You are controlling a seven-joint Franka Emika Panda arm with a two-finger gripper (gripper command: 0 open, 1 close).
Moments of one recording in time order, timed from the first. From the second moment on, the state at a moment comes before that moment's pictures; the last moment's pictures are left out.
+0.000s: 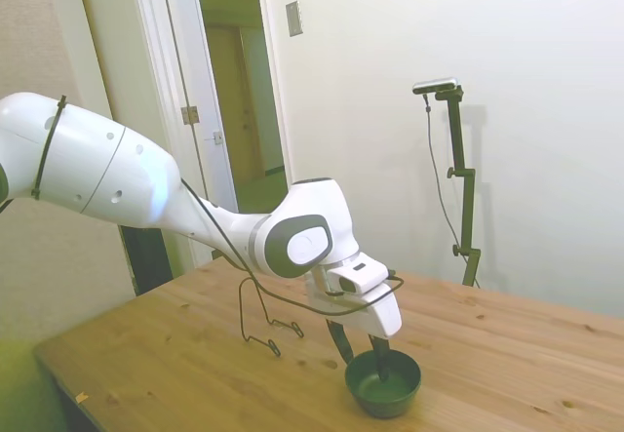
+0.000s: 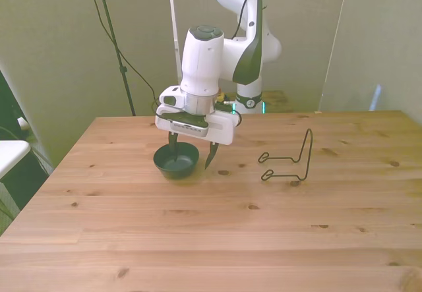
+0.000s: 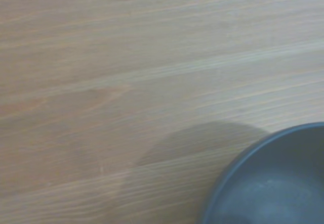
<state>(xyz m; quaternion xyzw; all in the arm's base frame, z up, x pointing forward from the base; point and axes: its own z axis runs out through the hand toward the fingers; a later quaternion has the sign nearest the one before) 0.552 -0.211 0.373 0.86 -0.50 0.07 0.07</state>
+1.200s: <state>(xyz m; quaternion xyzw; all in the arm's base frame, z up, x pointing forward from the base) 0.552 -0.211 0.365 0.86 -0.49 0.06 0.08</state>
